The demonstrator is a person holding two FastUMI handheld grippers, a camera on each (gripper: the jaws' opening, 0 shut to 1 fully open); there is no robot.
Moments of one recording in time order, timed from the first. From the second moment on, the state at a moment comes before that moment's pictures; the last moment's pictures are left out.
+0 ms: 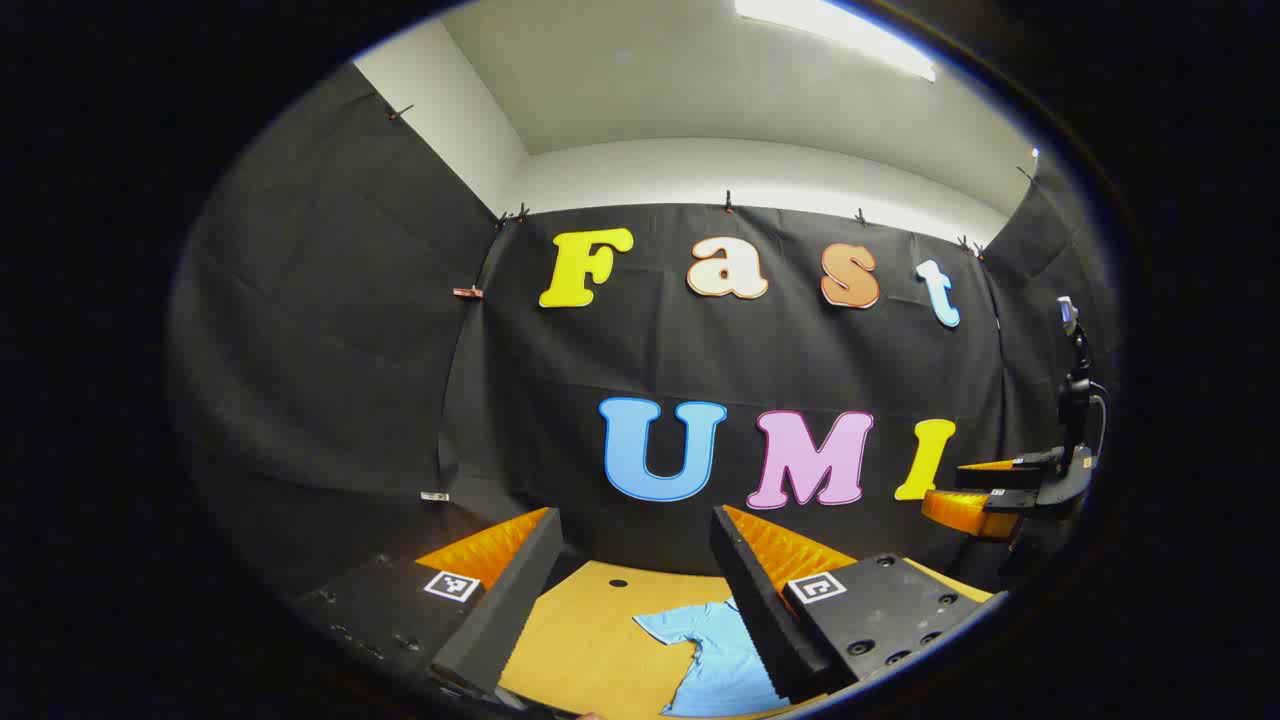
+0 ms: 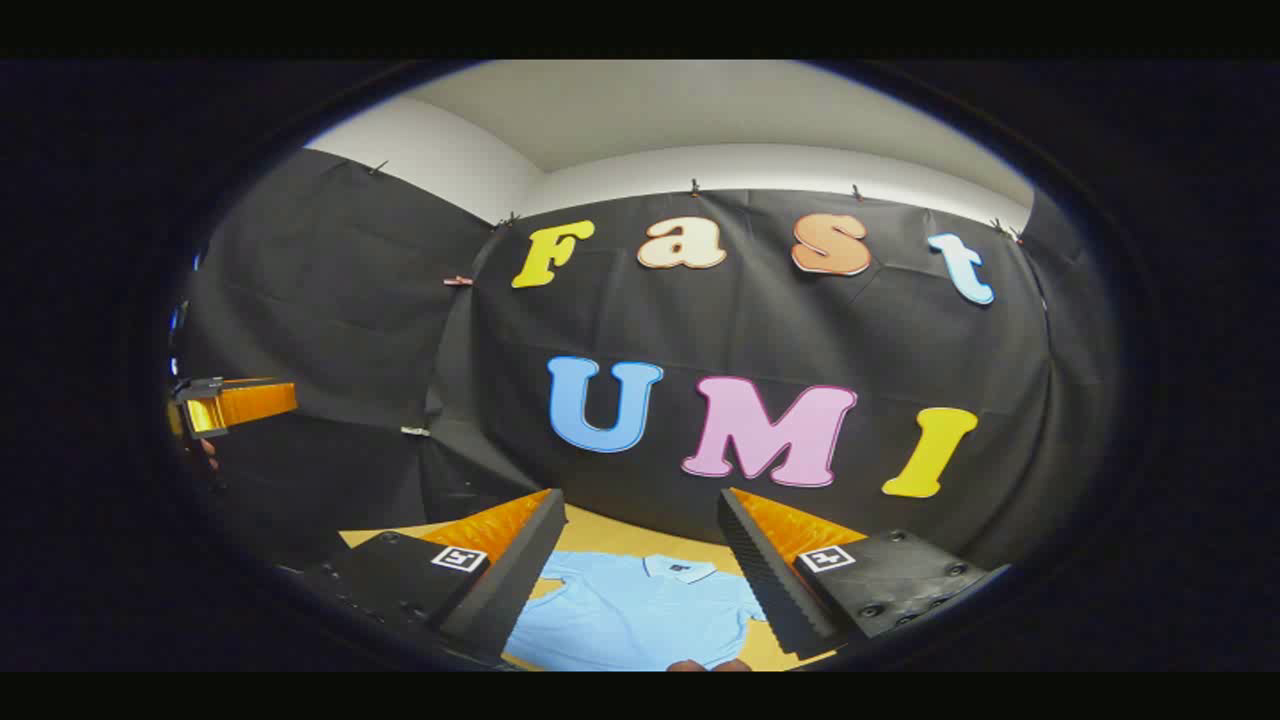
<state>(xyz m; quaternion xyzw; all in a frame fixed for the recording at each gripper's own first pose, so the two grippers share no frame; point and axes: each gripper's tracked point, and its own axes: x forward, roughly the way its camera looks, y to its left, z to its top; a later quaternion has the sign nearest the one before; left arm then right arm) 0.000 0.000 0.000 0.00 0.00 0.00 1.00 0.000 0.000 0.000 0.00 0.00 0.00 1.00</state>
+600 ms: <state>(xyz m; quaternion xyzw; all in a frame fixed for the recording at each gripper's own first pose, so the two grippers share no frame) 0.042 -0.066 -0.023 -0.03 0.02 -0.12 0.99 -0.043 -0.070 -0.008 0.00 0.03 -0.10 0.99</state>
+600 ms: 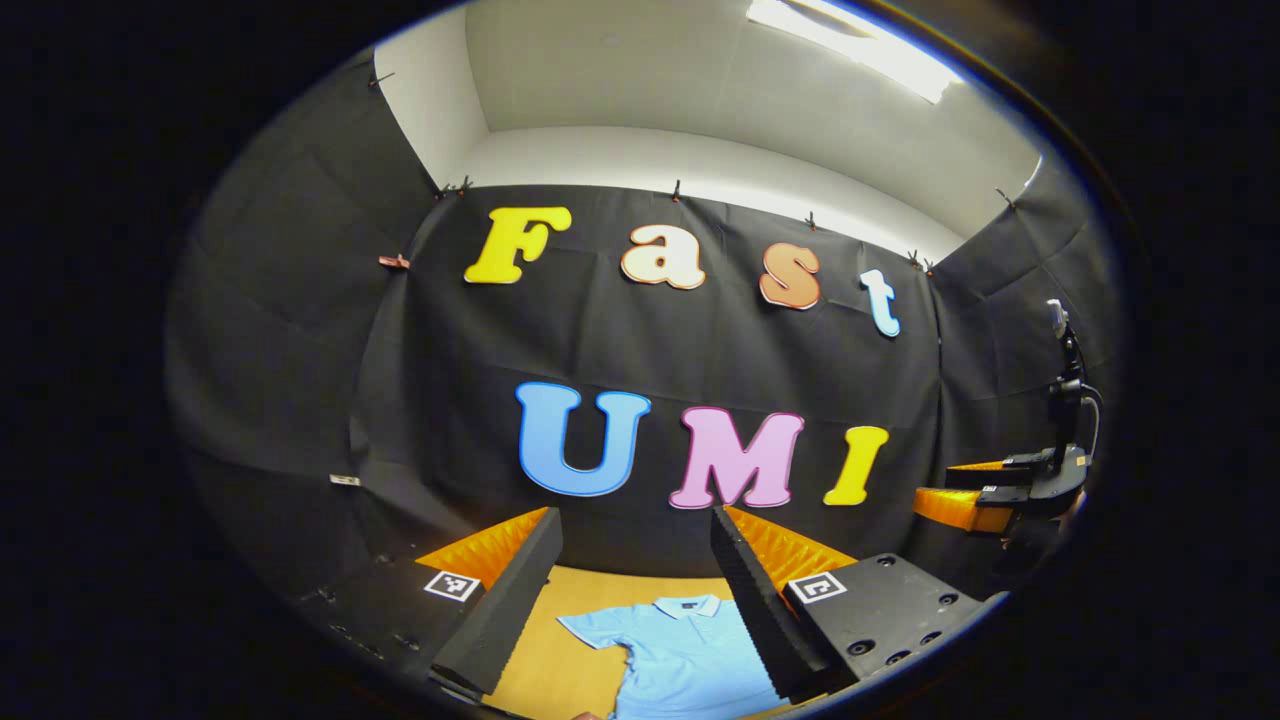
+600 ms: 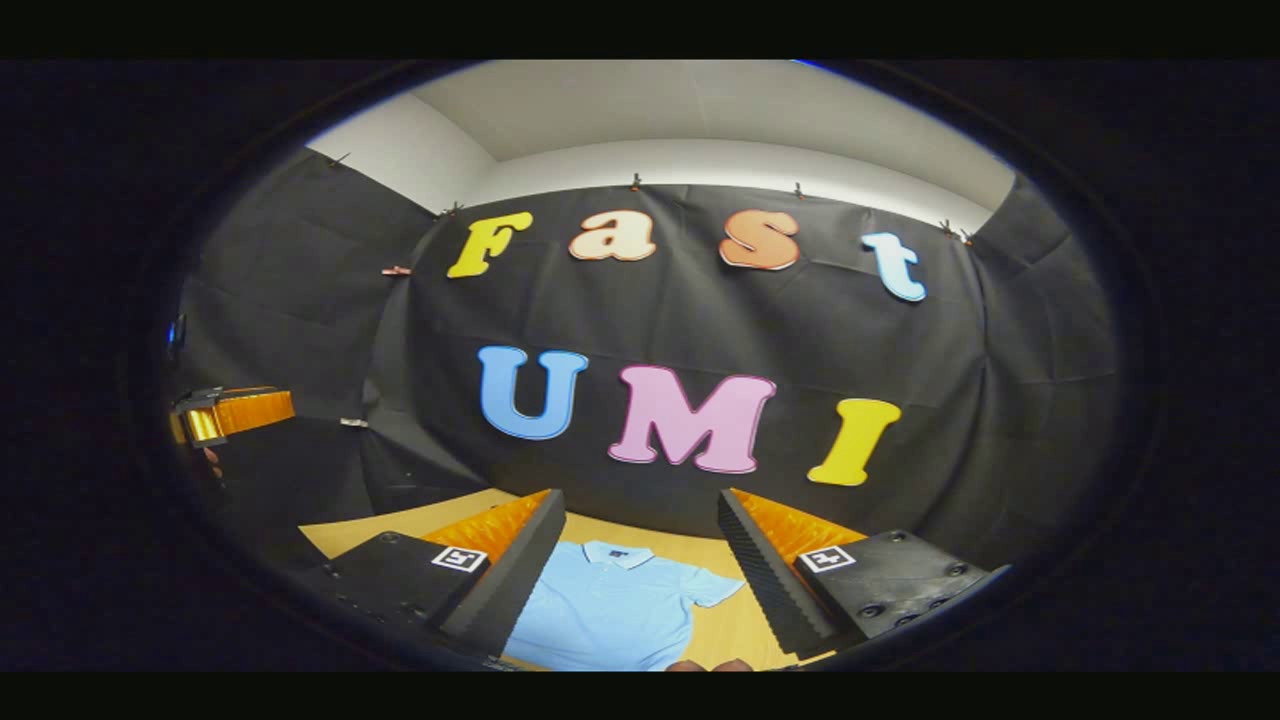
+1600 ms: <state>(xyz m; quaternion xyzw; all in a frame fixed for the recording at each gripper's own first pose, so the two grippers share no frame) 0.092 -0.041 -0.030 -0.04 0.03 -0.13 0.99 0.006 -0.138 -0.048 0.00 0.11 -0.13 0.99</state>
